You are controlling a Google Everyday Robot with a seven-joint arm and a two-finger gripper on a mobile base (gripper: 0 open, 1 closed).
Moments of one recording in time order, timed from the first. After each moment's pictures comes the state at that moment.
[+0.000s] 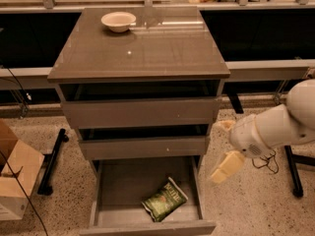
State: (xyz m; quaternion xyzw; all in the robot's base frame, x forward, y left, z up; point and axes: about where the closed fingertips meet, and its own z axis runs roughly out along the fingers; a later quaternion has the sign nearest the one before) arm 0.456 -0.160 0.746 -0.54 0.77 0.22 0.27
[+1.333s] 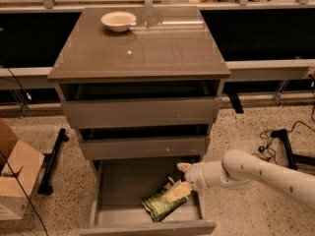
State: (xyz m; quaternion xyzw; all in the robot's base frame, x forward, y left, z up) arm 0.503 -0.064 0.483 -0.41 0.78 0.38 0.29
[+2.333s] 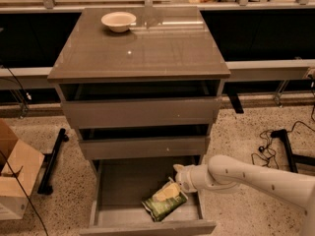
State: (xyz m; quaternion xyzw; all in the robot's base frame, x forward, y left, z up) arm 0.523 -0.047 0.433 -0.38 0.81 0.33 0.29
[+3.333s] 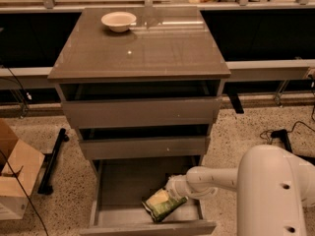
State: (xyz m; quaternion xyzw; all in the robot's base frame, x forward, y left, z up) arm 0.564 -0.033 0.274 -0.35 0.87 0.24 0.25
